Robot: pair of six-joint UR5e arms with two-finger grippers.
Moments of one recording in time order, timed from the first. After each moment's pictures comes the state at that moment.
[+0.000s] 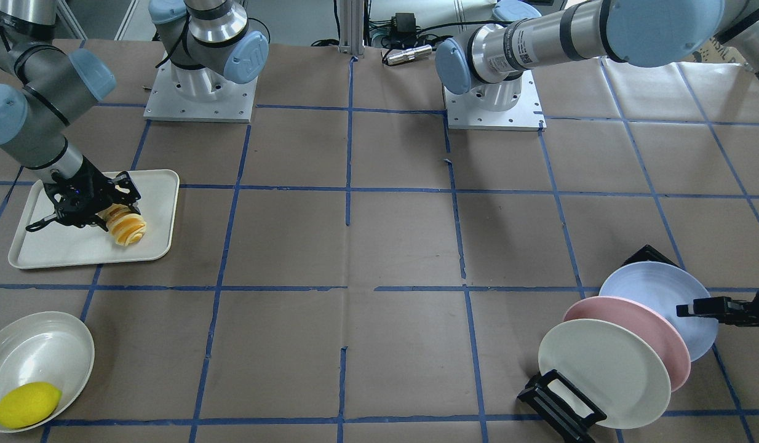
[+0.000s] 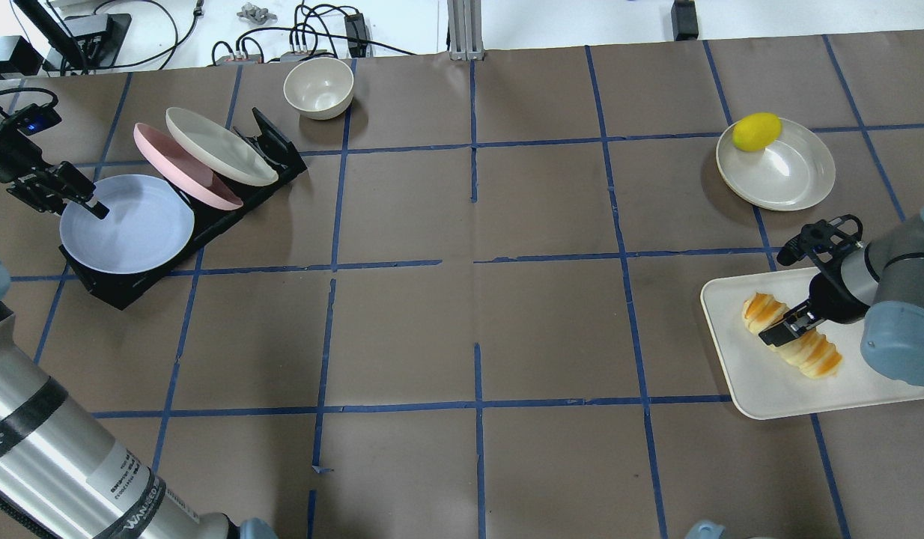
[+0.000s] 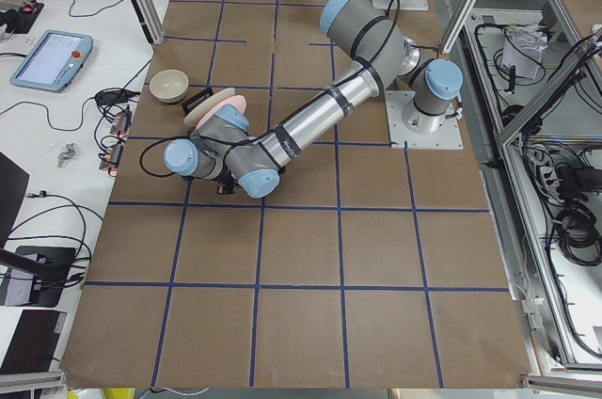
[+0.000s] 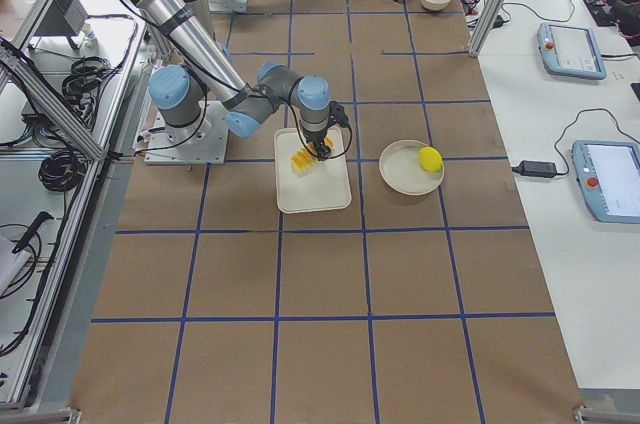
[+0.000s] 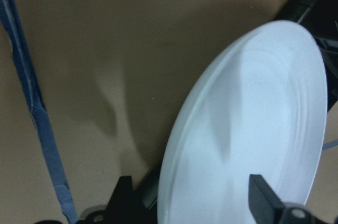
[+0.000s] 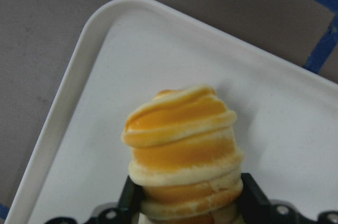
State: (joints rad) left arm -0.92 -2.38 -1.05 -1.71 1.44 0.79; right arm 0.97 -1.45 2.30 -2.37 -1.47 -1.14
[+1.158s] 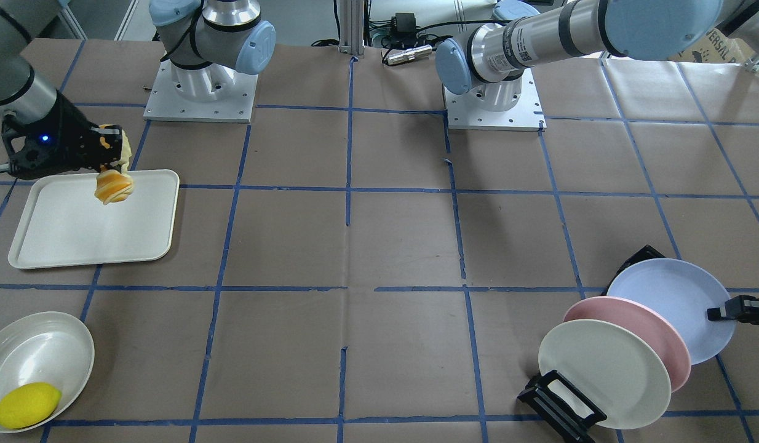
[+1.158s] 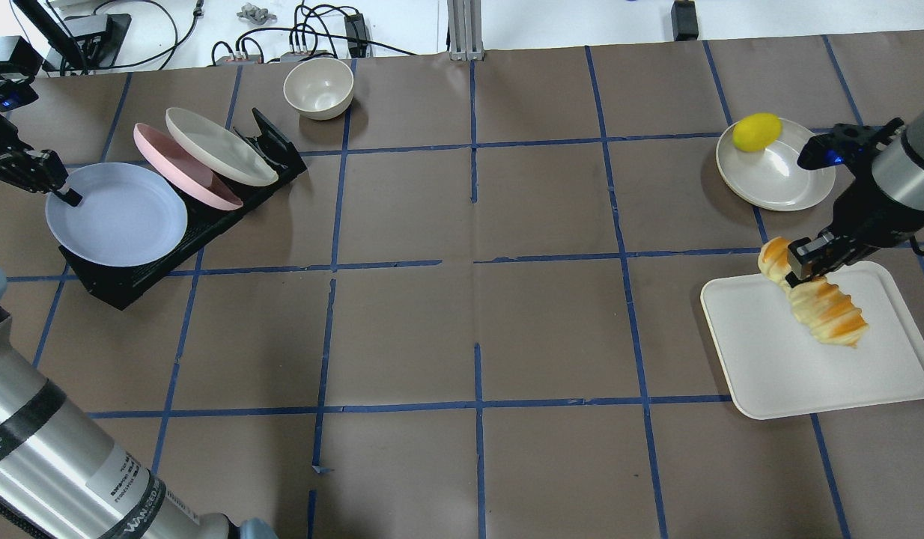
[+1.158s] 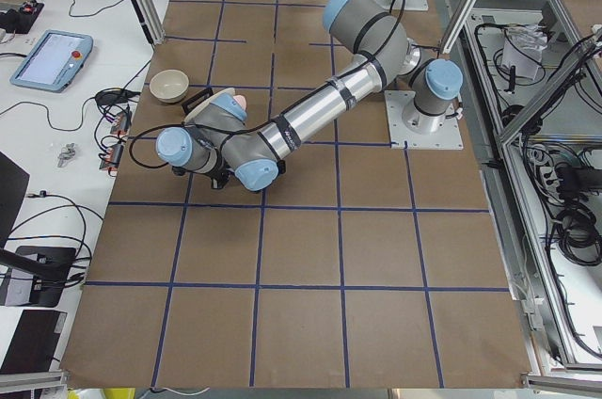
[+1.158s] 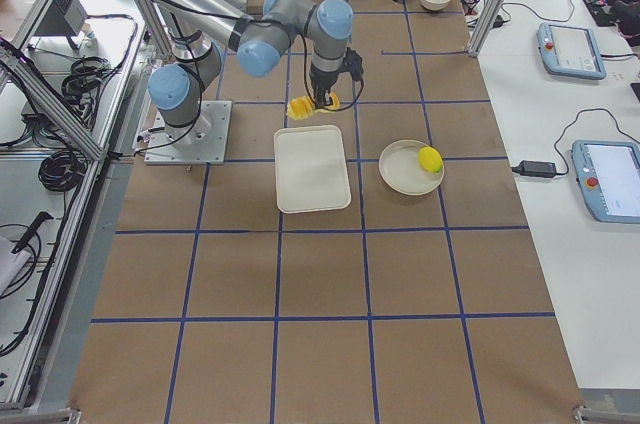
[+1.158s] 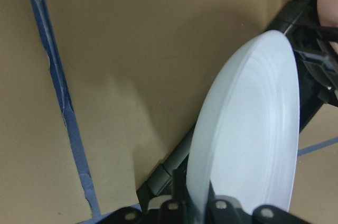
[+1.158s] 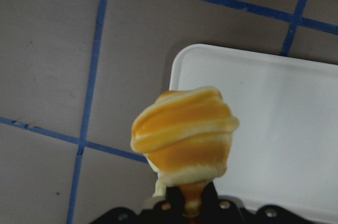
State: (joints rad) left arm -0.92 -2.34 -1.00 -1.73 1.46 0.80; right arm 1.22 -1.69 1.94 -1.68 -1.54 -0.59
